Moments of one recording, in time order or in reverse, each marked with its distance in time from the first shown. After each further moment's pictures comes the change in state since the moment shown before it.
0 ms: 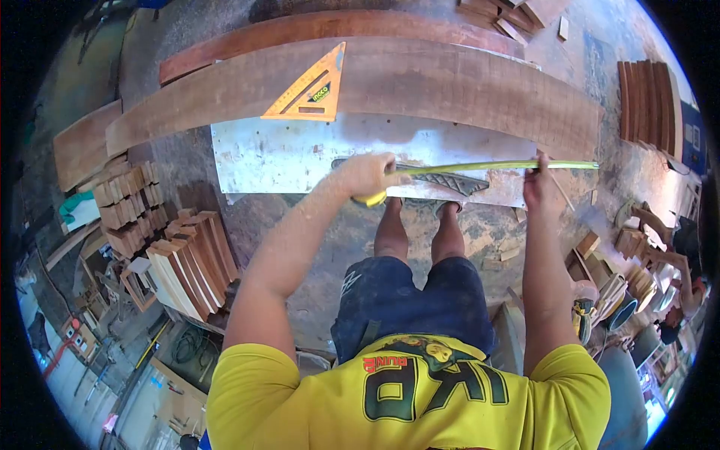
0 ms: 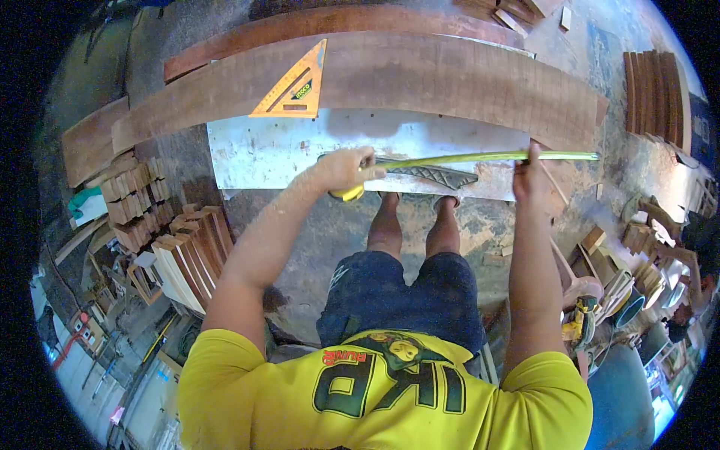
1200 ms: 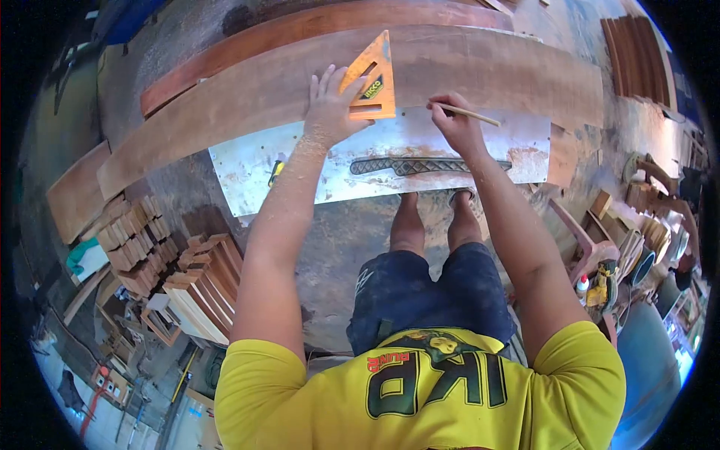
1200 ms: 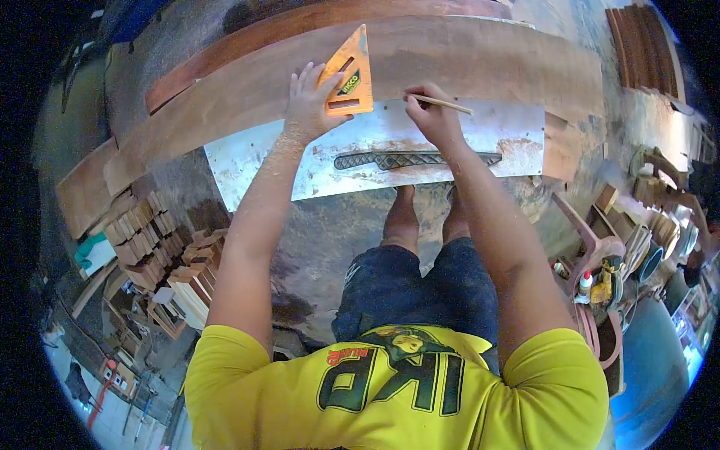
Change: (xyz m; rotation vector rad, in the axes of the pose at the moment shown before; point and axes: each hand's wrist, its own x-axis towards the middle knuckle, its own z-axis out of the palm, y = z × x) left_hand 0.046 -0.110 -0.074 0.495 0.686 0.284; right_hand -0.079 0.129 0.186 -0.817 -0.565 -0.480
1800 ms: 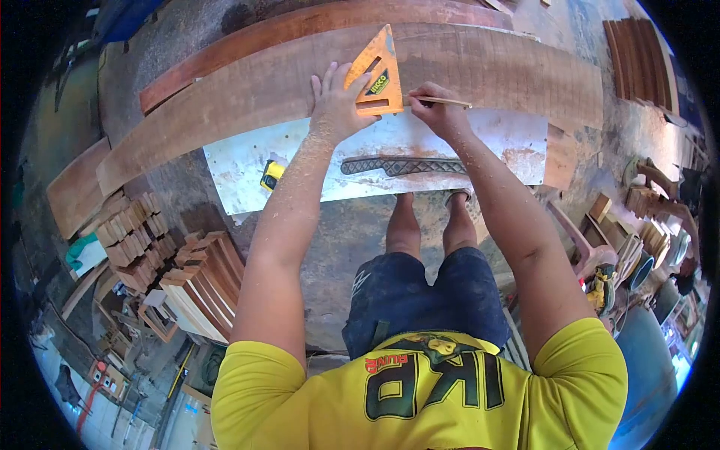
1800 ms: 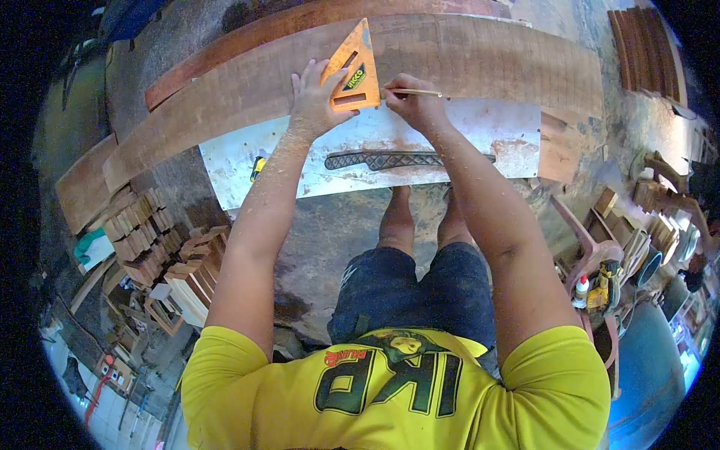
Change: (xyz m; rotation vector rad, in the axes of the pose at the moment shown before) left_hand 0.016 0.026 0.014 0.010 0.042 -0.073; right_hand 0.030 0.008 0.000 -0.194 -0.156 -0.096
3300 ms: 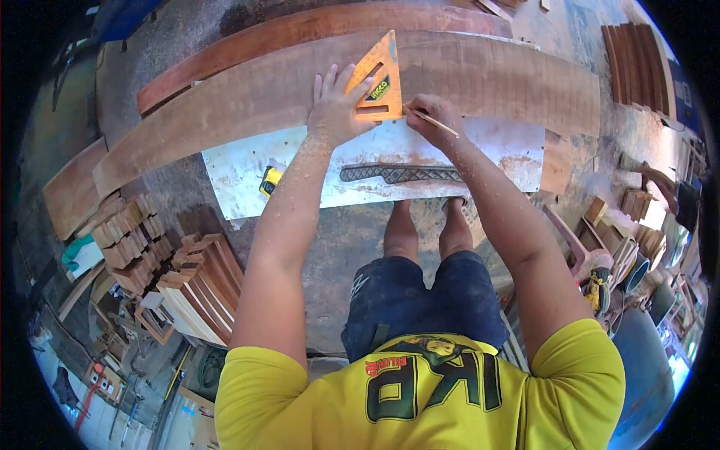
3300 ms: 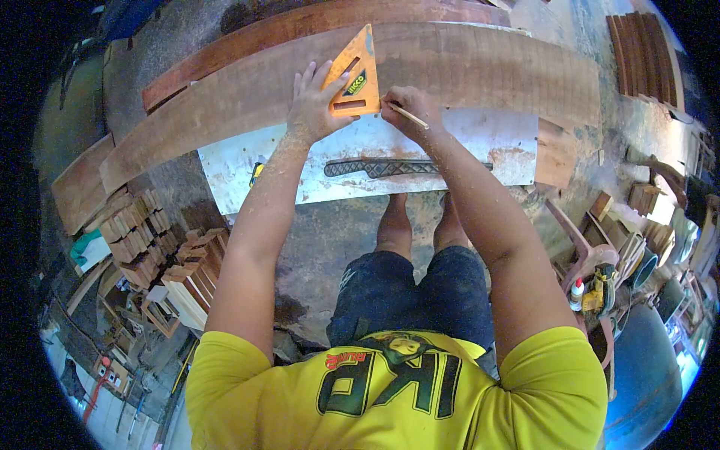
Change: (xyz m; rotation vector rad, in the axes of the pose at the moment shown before) left_hand 0.007 -0.011 0.003 0.042 0.009 0.054; right_hand 0.005 -0.001 0.001 -0.250 -0.041 -0.120
